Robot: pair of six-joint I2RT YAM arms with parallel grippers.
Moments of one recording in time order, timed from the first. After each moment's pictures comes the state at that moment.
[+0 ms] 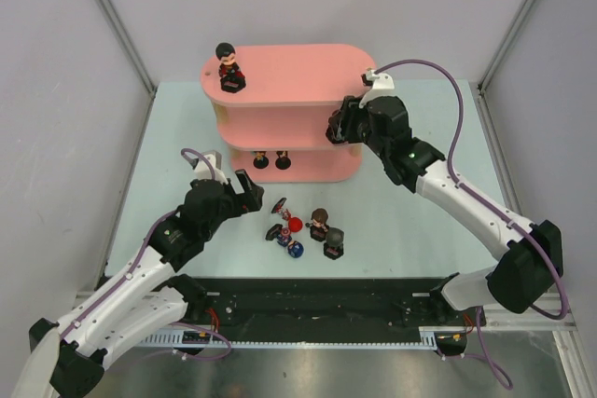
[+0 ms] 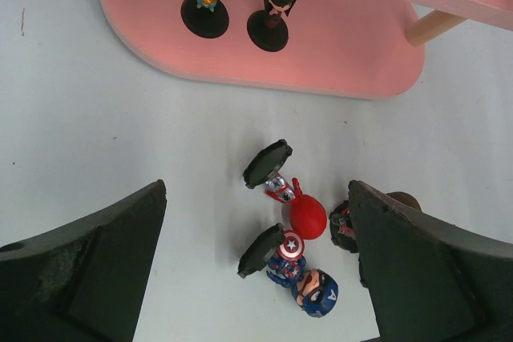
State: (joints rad) left arm -0.62 0.73 0.60 -0.36 -0.33 -0.63; right arm 0.62 1.39 1.24 -0.11 0.17 0.39
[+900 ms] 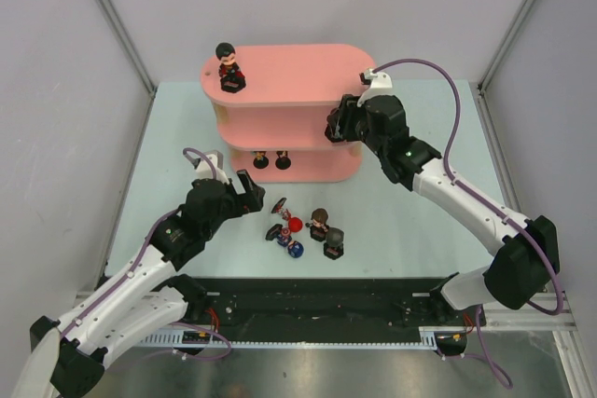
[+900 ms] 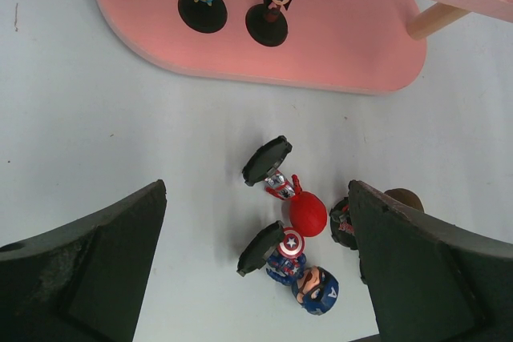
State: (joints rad) left arm -0.62 0.74 0.60 -0.36 -0.32 -0.63; right arm 0.62 1.42 1.24 -0.08 0.18 0.39
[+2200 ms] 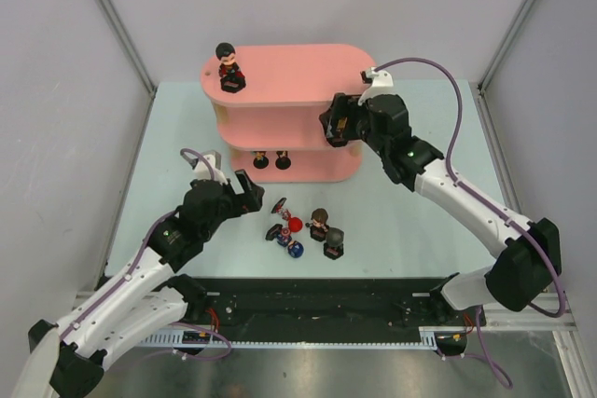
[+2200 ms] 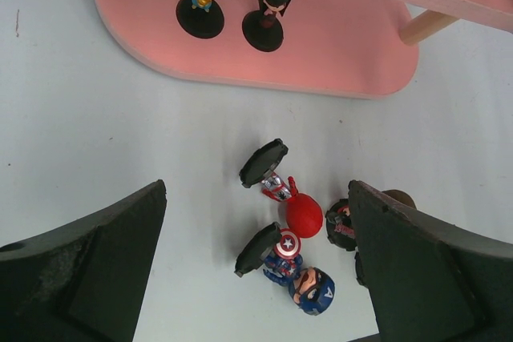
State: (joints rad) left arm -0.62 0.72 0.60 -0.36 -0.32 -0.63; right arm 0.62 1.41 1.24 -0.06 0.15 0.39
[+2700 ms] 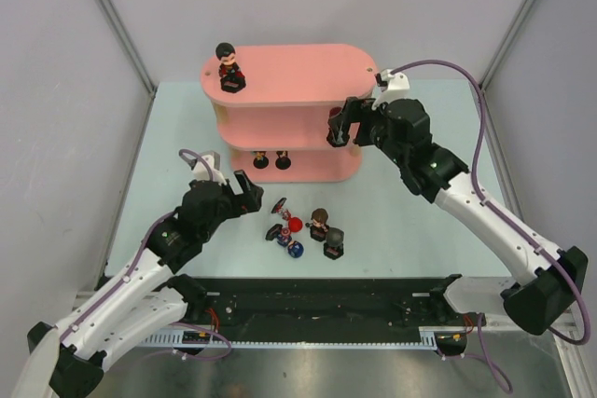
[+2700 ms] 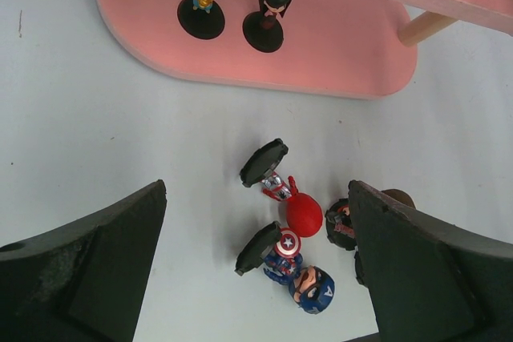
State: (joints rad) left arm -0.62 0.71 0.60 -0.37 -0.32 -0.63; right arm 0.63 1.27 1.24 -0.17 0.13 0.38
